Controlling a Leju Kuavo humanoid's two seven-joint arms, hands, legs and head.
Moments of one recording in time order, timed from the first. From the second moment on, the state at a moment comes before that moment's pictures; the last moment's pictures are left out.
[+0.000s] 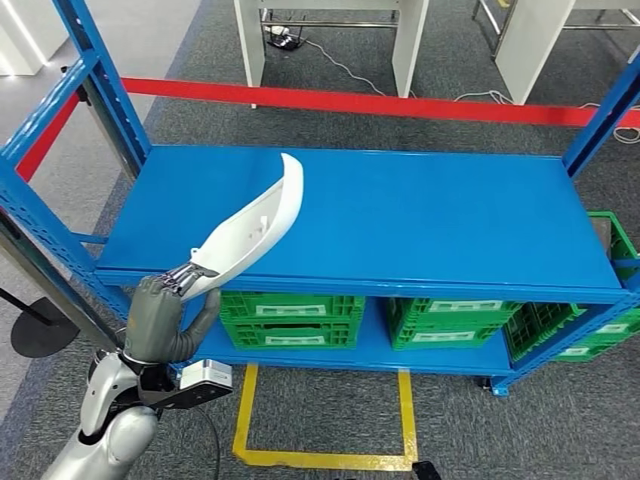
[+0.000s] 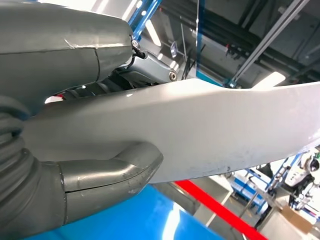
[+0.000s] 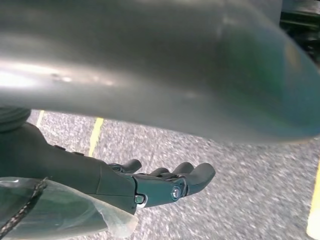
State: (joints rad) left arm -0.15 0.10 -0.47 -1.62 -0.77 0.53 -0.25; right arm 0.00 0.05 0.23 -0.30 0.04 -0.11 -0.02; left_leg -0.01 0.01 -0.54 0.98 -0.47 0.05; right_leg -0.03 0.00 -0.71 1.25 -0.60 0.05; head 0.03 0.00
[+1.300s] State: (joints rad) left arm -0.01 0.03 -0.48 -1.71 -0.60 0.50 -0.29; right arm 0.02 0.04 0.14 -0.34 0.07 -0.13 -0.04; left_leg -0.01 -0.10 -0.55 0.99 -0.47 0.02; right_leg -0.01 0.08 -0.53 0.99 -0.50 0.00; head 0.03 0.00
